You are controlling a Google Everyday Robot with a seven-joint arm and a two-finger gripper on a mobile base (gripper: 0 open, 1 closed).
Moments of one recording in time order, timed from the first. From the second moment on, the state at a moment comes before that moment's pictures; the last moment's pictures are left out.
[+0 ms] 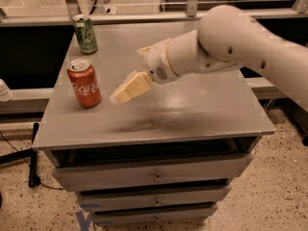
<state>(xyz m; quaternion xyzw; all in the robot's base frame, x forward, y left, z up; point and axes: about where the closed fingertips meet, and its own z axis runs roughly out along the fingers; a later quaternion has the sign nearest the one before) 0.566 0.057 0.902 -0.53 0.69 0.25 0.43</state>
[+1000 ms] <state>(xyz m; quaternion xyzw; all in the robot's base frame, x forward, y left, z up) 0.569 0.165 0.900 -0.53 0.63 0.34 0.45</state>
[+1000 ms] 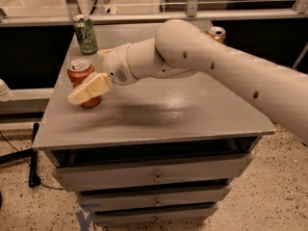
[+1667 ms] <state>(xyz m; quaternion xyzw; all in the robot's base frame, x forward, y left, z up) 0.560 0.181 0.886 -0.53 0.63 0.37 0.43</state>
